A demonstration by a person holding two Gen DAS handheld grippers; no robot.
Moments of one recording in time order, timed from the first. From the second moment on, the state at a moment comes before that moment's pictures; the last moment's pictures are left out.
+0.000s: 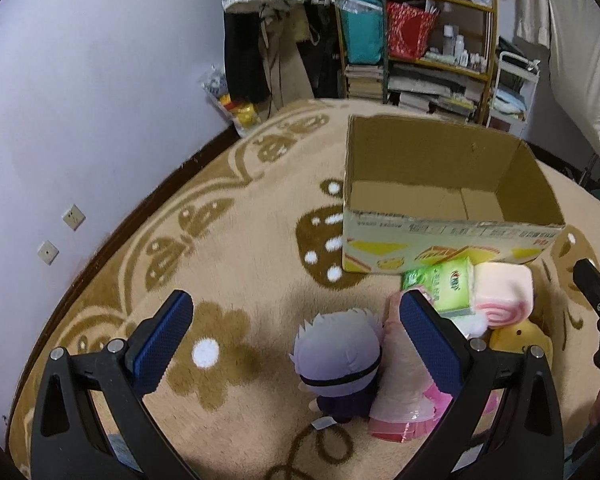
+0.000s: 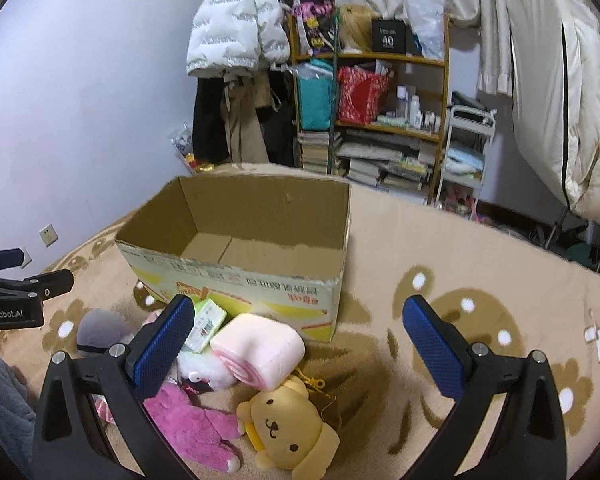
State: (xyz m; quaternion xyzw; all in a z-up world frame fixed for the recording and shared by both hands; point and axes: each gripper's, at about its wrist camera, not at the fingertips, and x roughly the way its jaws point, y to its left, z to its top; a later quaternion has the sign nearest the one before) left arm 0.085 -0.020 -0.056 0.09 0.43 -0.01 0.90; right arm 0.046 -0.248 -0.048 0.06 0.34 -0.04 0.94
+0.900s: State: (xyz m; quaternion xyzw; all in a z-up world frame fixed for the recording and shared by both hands) left arm 0.122 -0.026 -0.143 0.09 0.57 -0.03 0.82; right arm 0.084 -0.252 -0.154 0.11 0.52 0.01 0.85
